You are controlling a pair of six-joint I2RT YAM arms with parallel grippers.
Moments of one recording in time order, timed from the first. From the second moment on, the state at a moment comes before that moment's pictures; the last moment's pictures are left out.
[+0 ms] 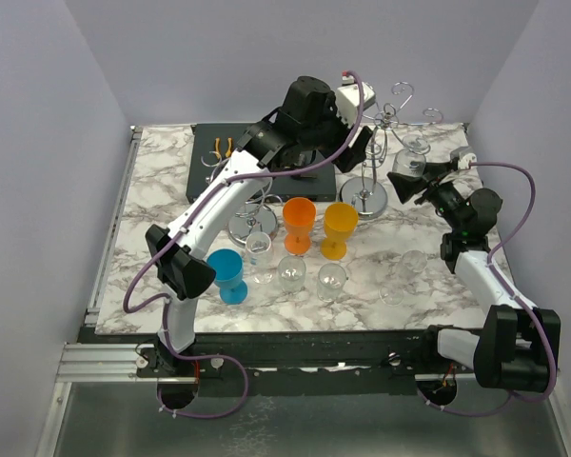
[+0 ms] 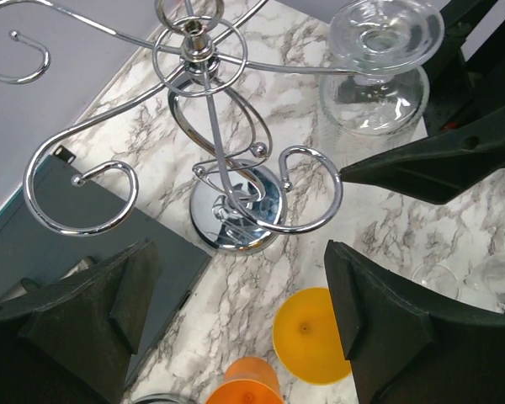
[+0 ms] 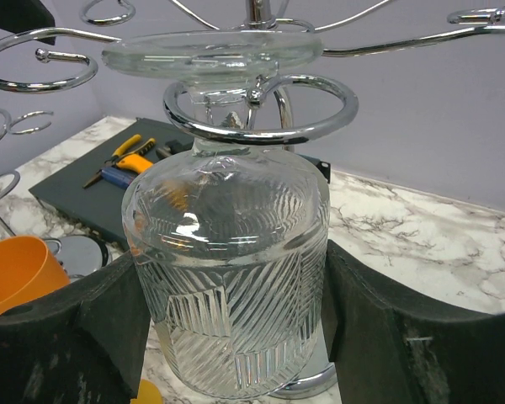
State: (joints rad) left arm -0.74 1.95 2.28 -0.70 0.27 0.11; right arm -0.11 1.18 0.59 0.80 -0.64 0.20
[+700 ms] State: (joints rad) left arm -0.74 2.01 2.35 -0.66 0.21 0.10; right arm -0.11 1.14 0.58 0.79 -0.61 0.16
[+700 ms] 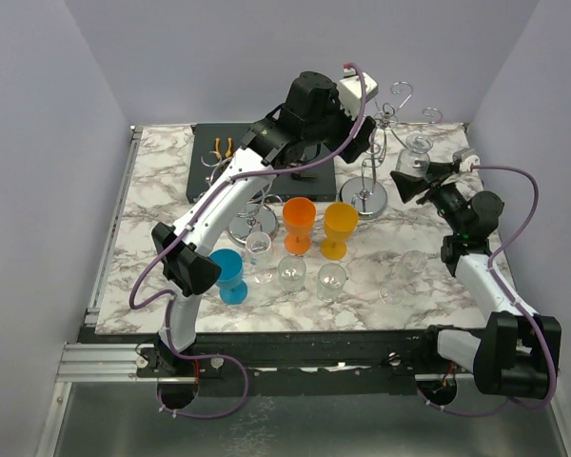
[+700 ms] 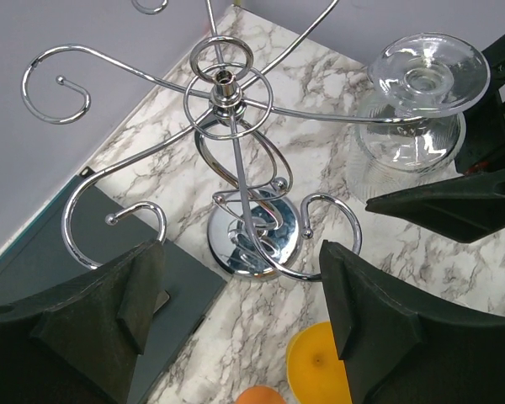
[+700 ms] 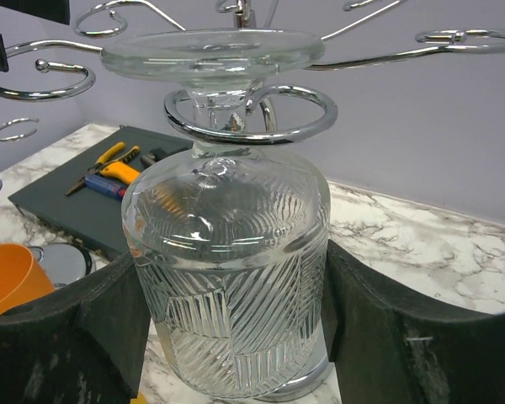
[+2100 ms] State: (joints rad) left arm -0.75 1.91 2.24 -0.64 0.17 0.12; right arm -0.11 0.86 0.92 0.14 -0.54 0.11
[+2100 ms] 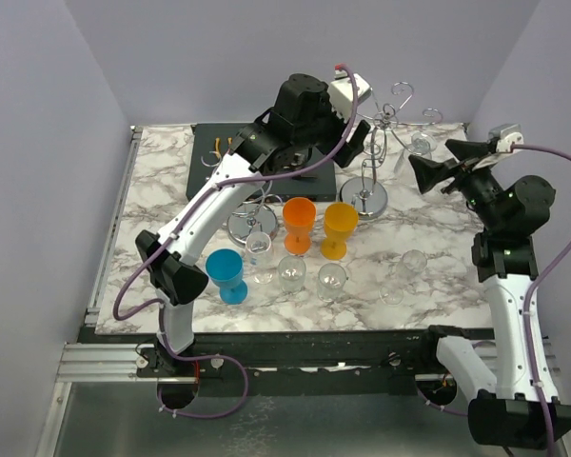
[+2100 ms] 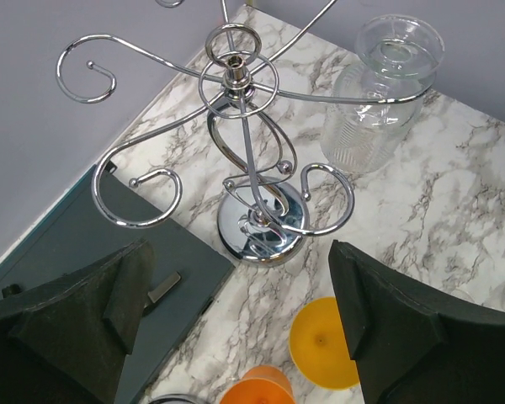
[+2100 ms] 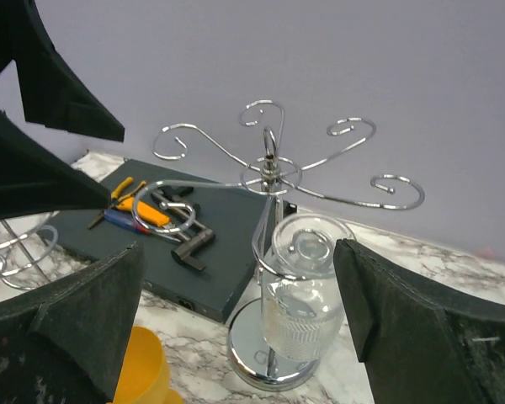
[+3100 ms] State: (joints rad) left arm -0.83 1.95 2.27 -0.68 0.12 0.24; right arm -0.11 1.69 1.91 -0.51 -0.31 0.21
